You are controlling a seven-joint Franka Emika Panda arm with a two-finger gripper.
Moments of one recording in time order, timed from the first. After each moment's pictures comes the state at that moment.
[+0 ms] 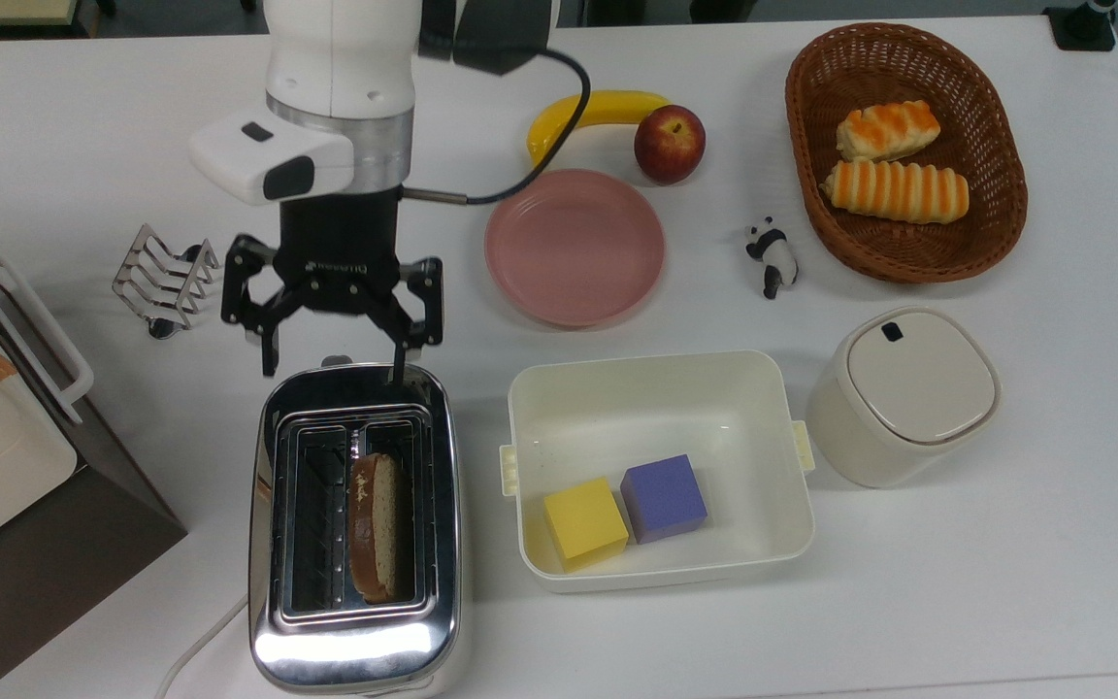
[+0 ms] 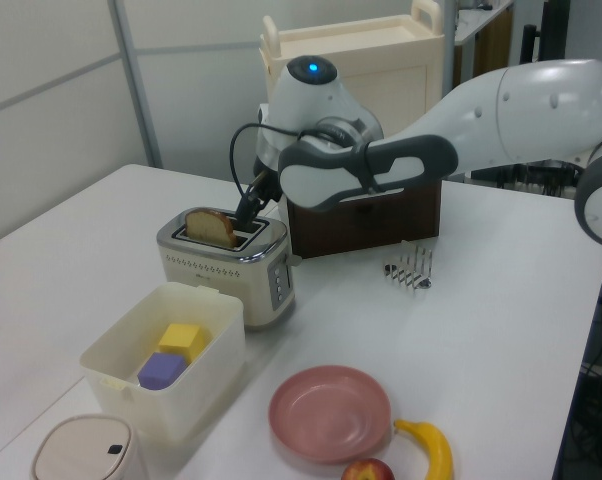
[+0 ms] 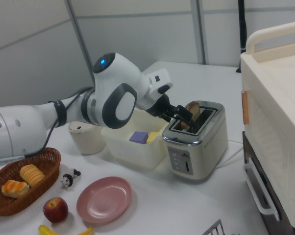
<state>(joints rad) 0.05 0.43 -0.13 -1.47 -0.11 2.47 0.00</state>
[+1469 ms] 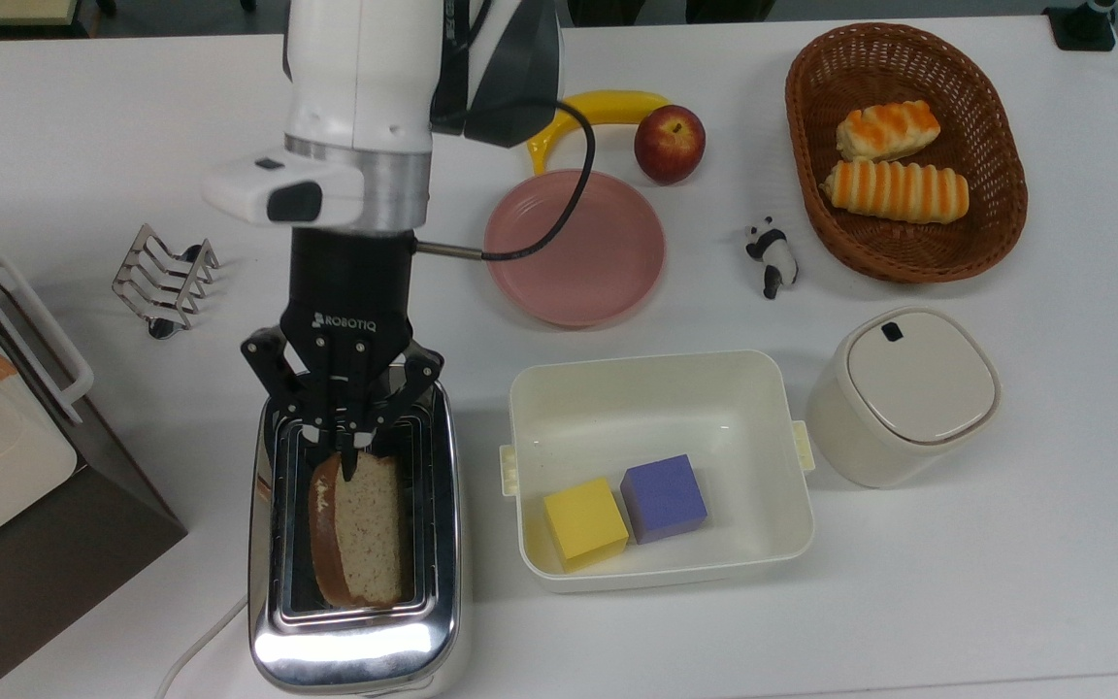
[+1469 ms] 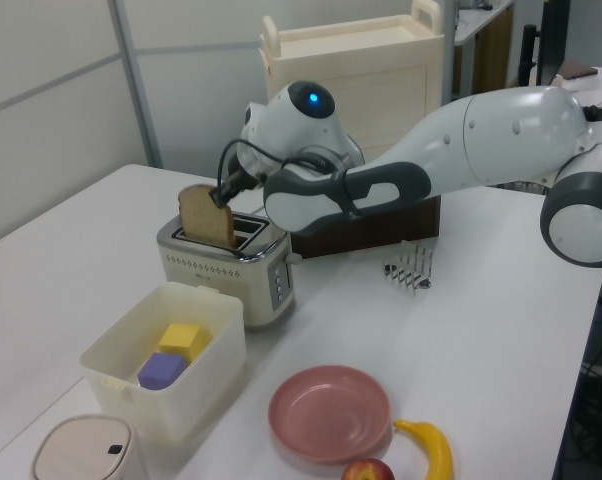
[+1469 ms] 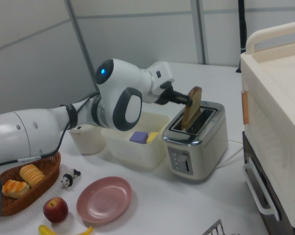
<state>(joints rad) 0.05 0.54 -0.13 -1.38 -0.11 2.74 0.14</state>
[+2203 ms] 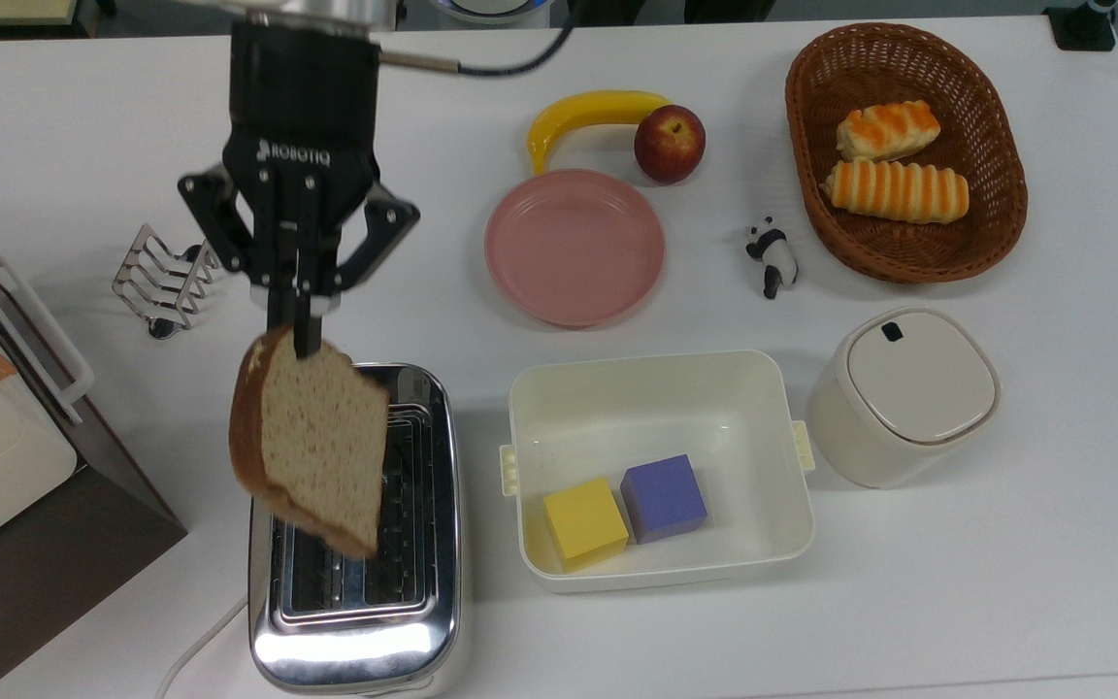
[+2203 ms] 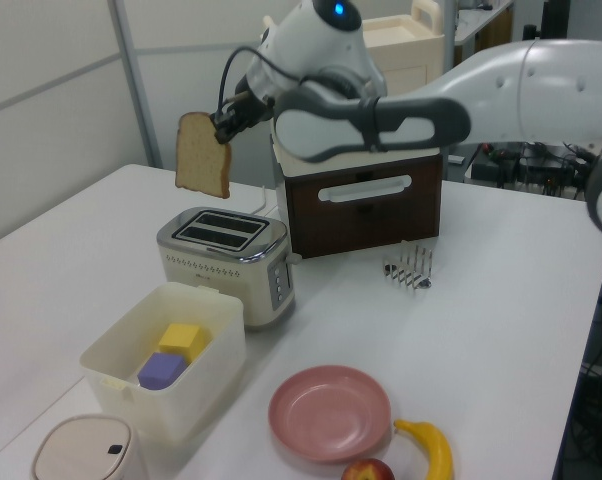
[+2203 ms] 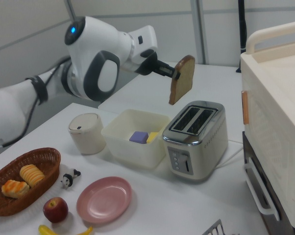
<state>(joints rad) 0.05 0.36 -0.13 -1.34 -0.06 2.55 0.22</state>
